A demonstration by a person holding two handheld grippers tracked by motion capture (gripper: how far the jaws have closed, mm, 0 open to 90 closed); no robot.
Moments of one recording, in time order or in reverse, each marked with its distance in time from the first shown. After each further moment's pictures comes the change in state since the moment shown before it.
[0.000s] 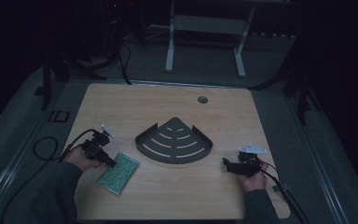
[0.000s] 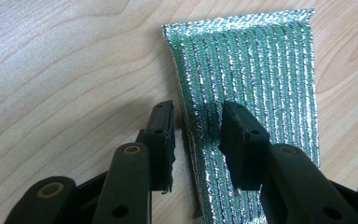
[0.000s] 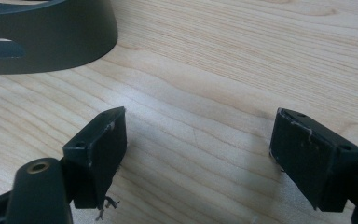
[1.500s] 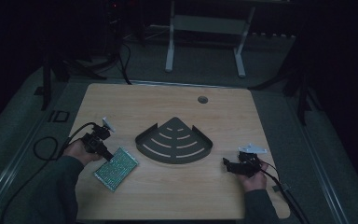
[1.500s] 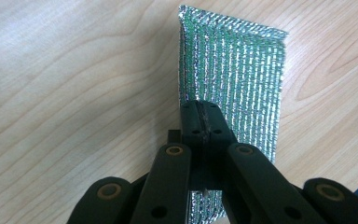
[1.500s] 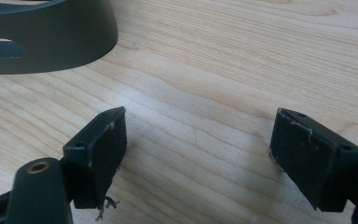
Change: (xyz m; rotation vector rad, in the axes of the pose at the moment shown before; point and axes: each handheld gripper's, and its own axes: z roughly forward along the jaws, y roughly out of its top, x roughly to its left) left arm -0.011 0.016 -0.026 0.027 0.056 -0.022; right arm 0.000 0.000 0.000 0.000 0.001 -0.001
